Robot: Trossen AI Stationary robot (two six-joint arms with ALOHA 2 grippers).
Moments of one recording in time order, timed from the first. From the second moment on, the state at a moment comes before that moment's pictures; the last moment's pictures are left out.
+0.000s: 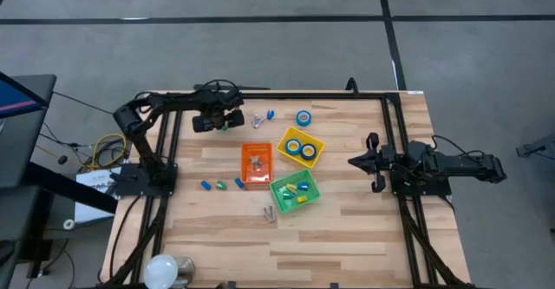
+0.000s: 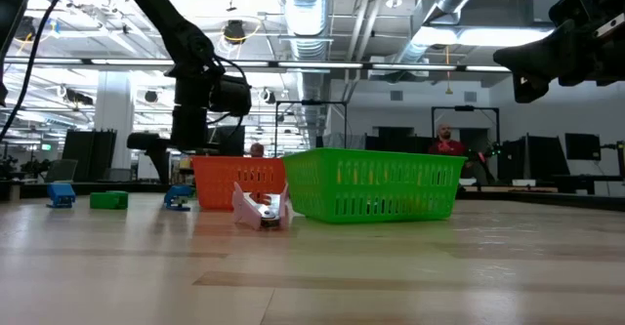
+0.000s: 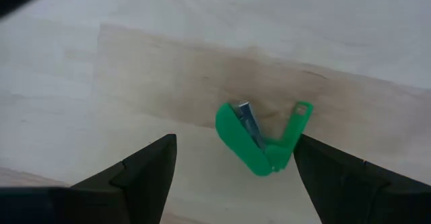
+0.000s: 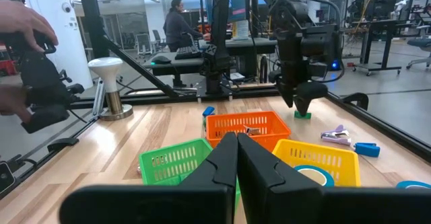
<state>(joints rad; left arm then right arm) 0.70 1.75 1.00 -0.74 -0.23 -1.06 0.00 0.00 0.00 0.02 0.03 0.06</state>
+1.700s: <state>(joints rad) 0.67 1.74 0.97 -0.69 -0.23 -0.94 0.00 0.00 0.00 0.02 0.03 0.06</state>
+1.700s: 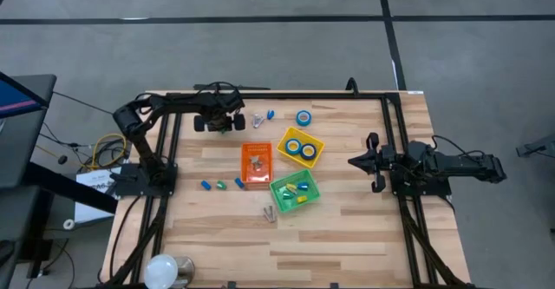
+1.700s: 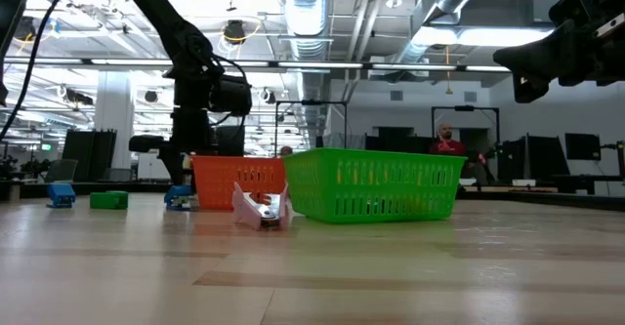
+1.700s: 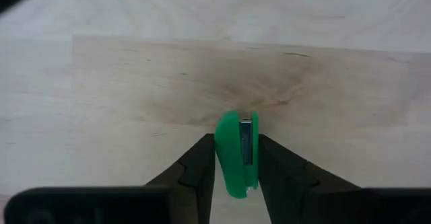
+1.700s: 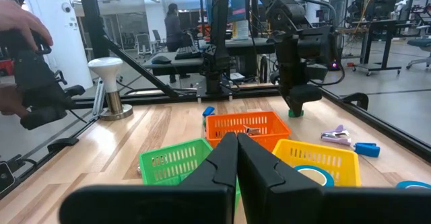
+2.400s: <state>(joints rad) 0.53 1.48 0.97 -0.63 -0.24 -0.94 0.00 0.00 0.00 0.02 0.03 0.06</state>
